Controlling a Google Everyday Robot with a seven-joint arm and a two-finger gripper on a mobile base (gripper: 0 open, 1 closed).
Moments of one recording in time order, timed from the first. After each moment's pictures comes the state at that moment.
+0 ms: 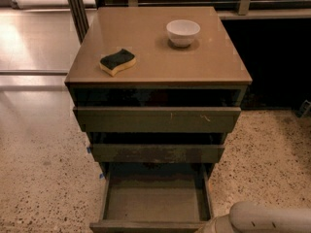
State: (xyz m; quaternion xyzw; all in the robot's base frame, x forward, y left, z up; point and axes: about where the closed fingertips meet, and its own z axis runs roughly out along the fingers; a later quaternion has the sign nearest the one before) arm 0.319 -0.137 0.364 -0.34 0.89 0.27 0.11
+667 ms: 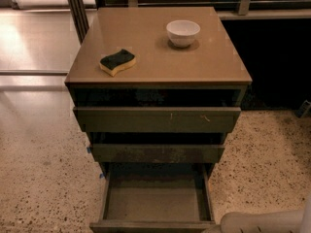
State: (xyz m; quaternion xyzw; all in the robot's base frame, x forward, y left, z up) arm 0.293 -0.118 0.297 -0.31 0.90 0.29 0.08
